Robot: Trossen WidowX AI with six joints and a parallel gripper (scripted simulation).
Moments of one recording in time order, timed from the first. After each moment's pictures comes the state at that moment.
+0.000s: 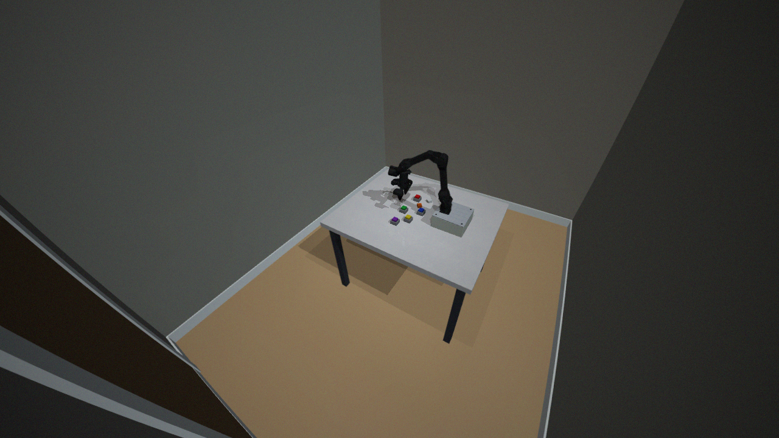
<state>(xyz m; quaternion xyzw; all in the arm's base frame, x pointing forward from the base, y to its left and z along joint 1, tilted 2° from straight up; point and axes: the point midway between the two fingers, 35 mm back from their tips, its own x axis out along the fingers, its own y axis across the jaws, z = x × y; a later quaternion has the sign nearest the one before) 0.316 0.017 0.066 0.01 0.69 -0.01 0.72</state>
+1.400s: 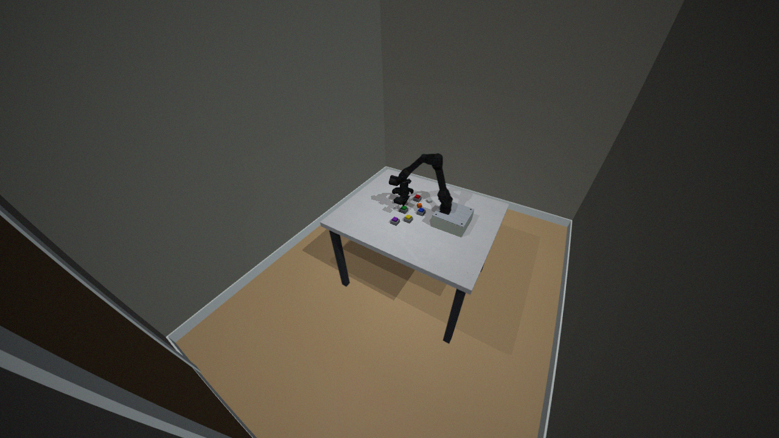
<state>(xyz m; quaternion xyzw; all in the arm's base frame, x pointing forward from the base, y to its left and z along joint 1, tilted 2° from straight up) 0.309 0.011 -0.009 0.03 0.70 -0.04 0.71</state>
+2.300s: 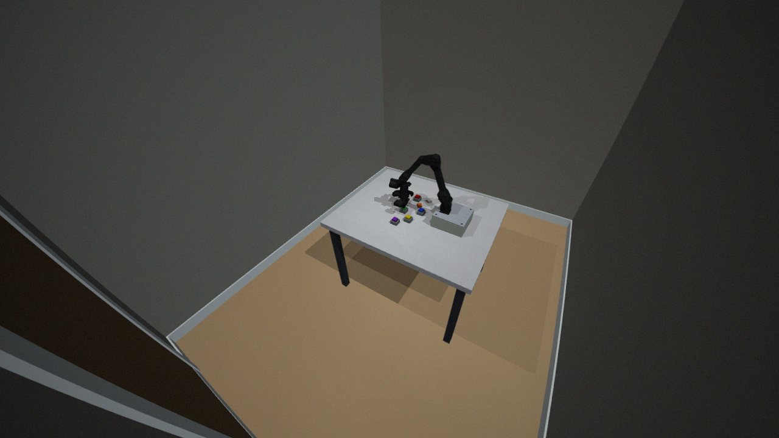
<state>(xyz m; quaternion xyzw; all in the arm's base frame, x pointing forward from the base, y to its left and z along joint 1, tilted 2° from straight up) 0.307 0.010 -0.032 0.03 0.71 -0.04 0.71</state>
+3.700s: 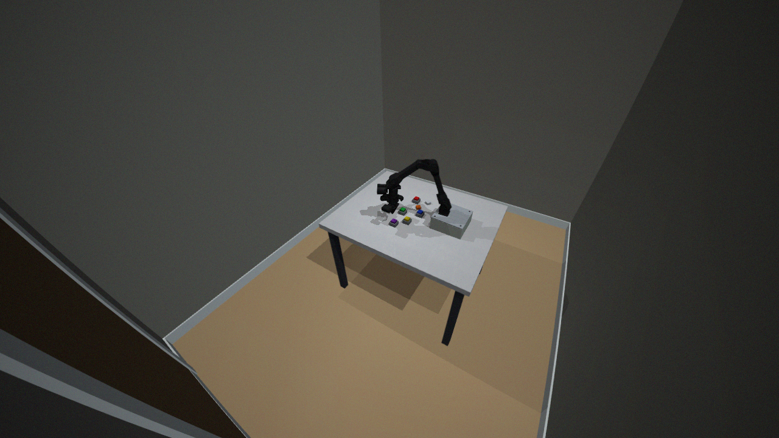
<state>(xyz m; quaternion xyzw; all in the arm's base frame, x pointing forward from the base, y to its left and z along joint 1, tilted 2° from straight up) 0.315 0.159 0.034 0.04 0.70 -0.03 0.72</state>
